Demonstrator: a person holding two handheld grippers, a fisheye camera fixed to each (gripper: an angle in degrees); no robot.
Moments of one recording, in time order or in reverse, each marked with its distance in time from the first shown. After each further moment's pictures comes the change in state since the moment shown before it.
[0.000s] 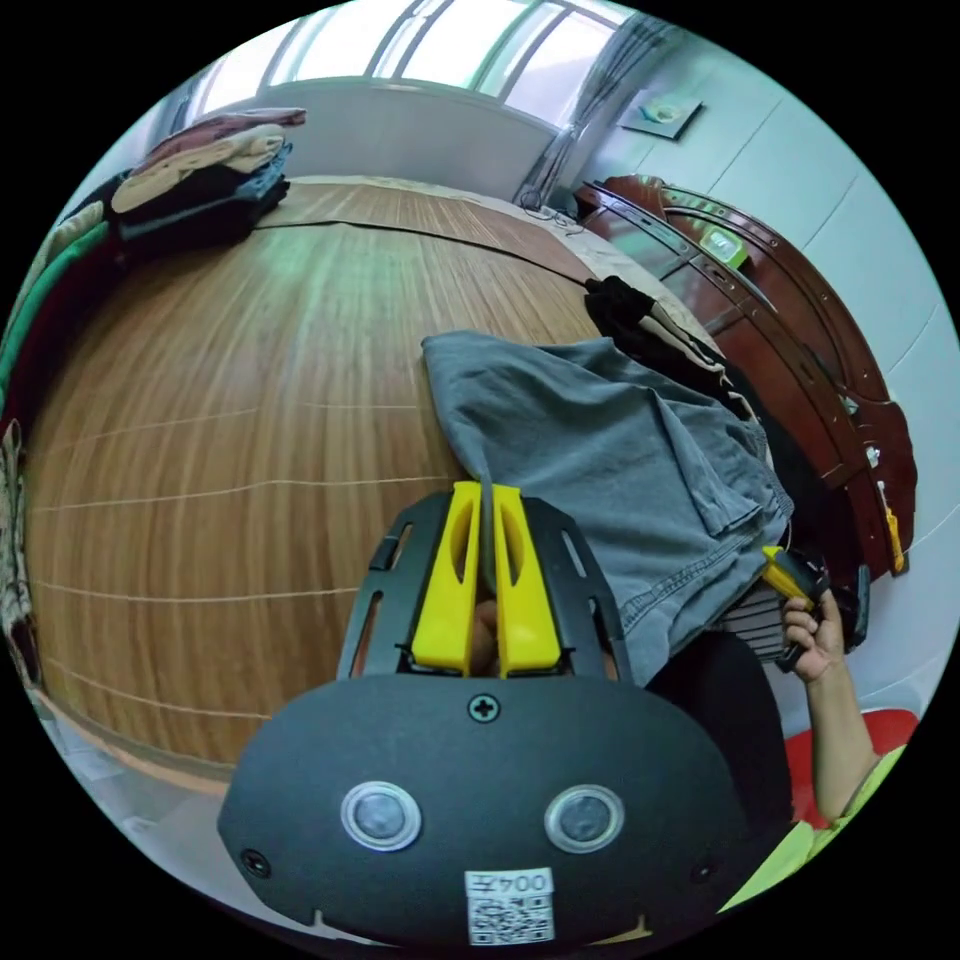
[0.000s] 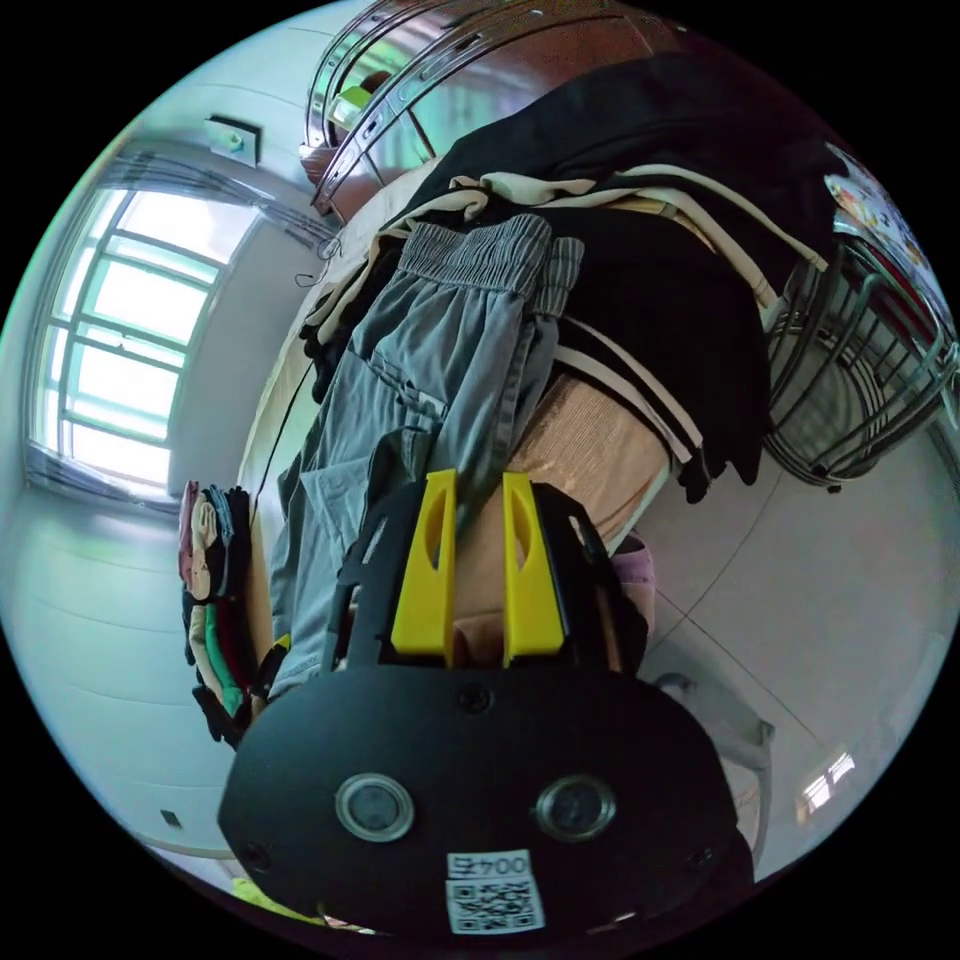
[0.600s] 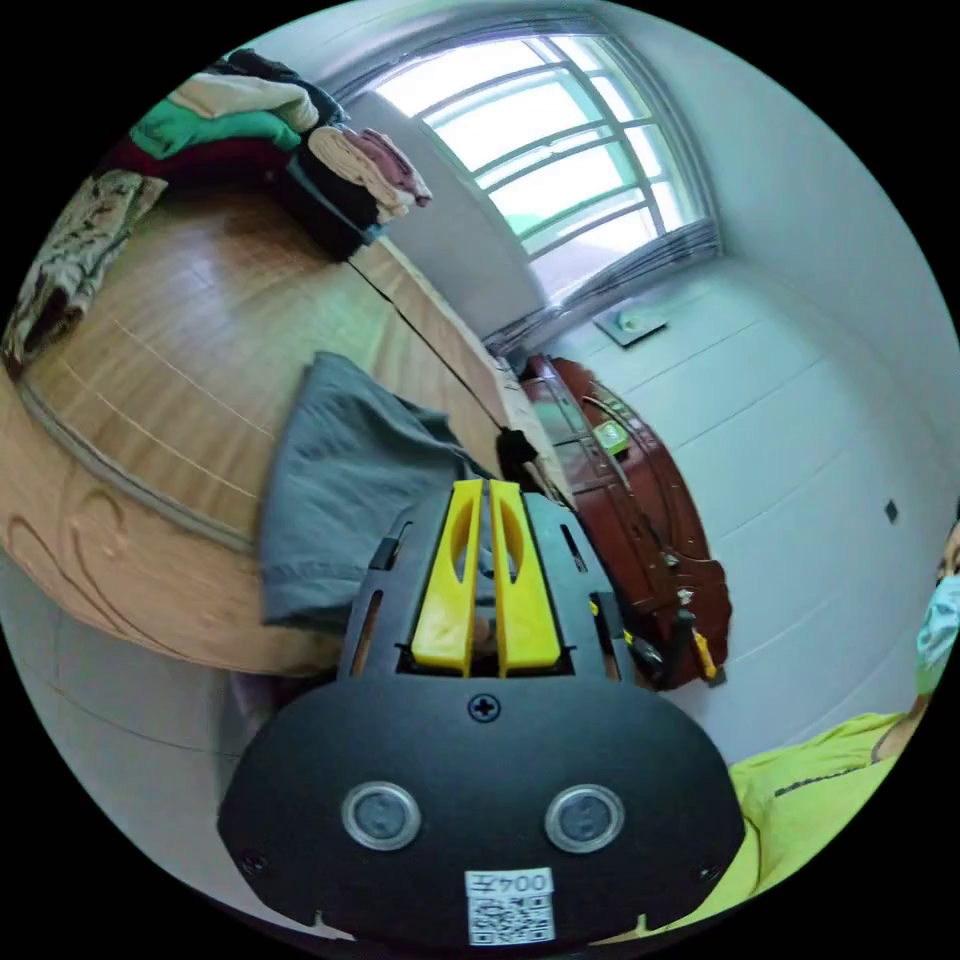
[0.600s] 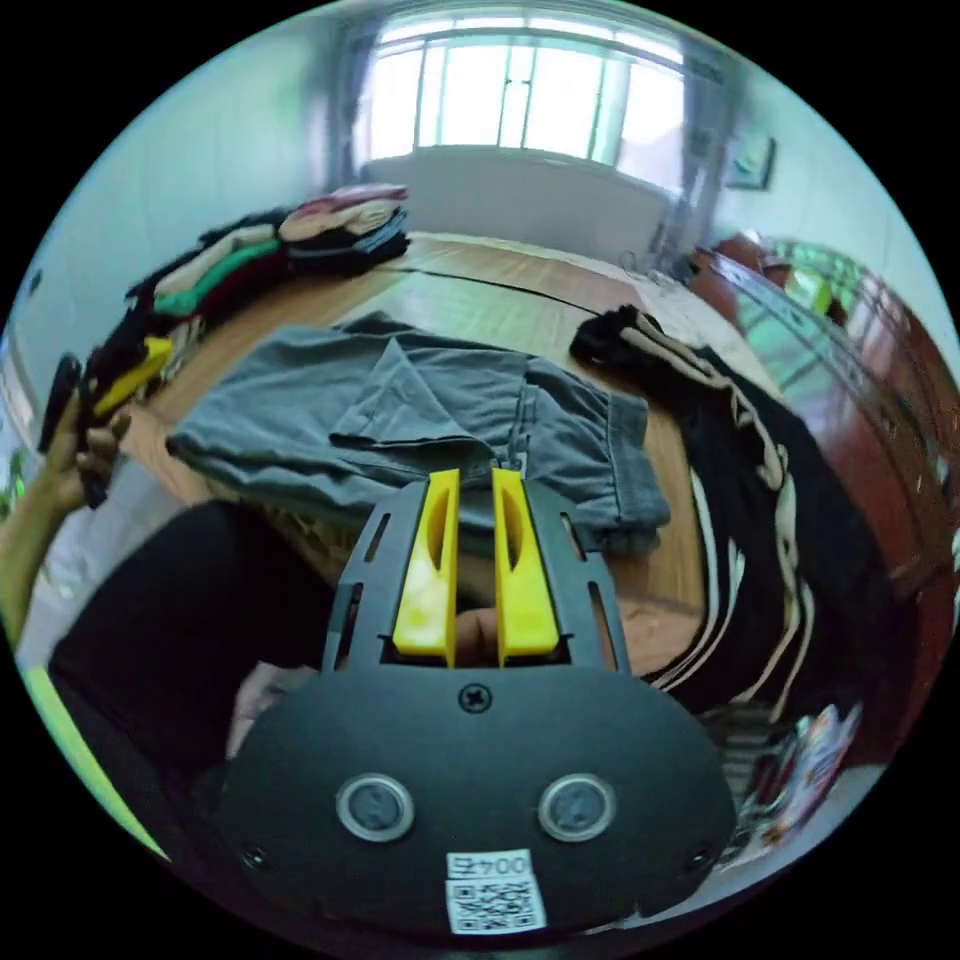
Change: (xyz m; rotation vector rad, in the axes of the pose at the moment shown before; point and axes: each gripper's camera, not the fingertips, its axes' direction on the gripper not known) left arm -0.151 0.143 -0.227 0.378 0.473 -0.361; right arm -0.266 0.158 -0.014 0.000 0.185 -1.227
